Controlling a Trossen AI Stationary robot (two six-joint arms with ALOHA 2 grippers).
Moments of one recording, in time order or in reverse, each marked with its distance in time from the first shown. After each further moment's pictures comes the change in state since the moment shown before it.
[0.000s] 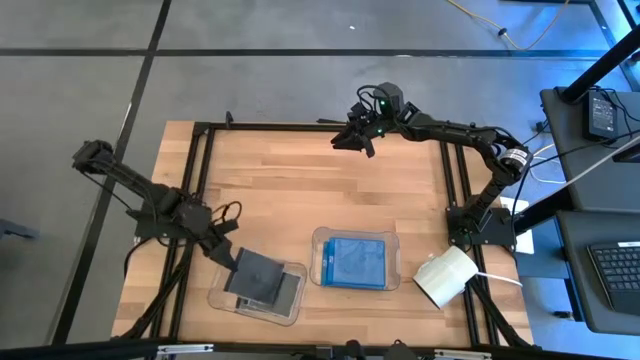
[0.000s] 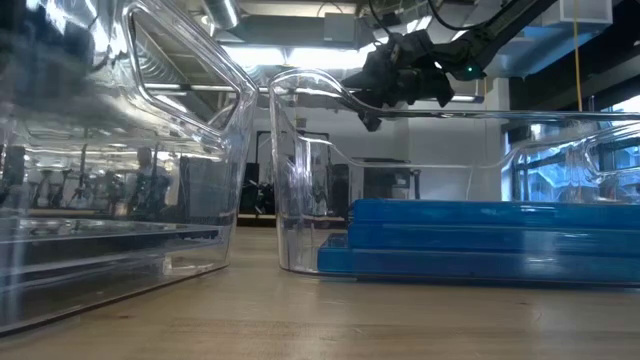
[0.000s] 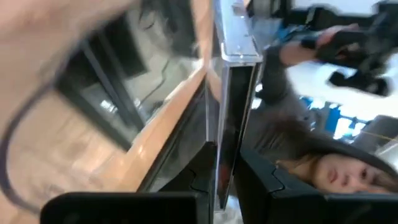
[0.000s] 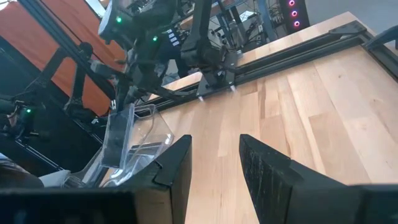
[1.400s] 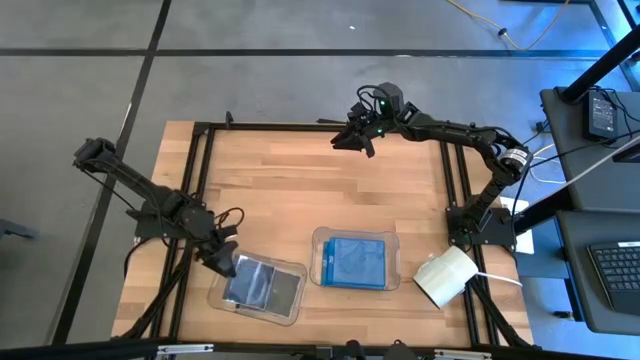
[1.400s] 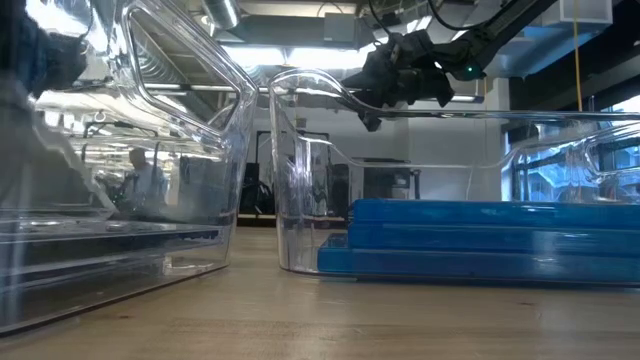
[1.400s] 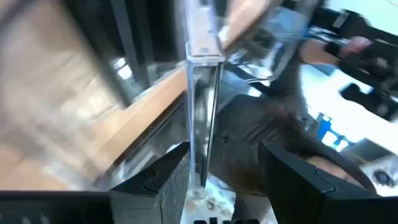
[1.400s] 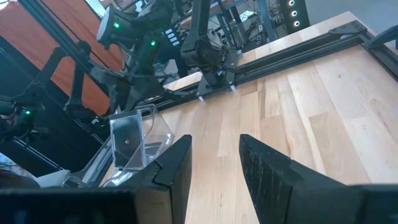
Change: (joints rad) left arm -0.041 0.065 0.000 0.040 0.068 -0.254; right arm 0.000 0.000 0.000 0.000 0.000 0.000
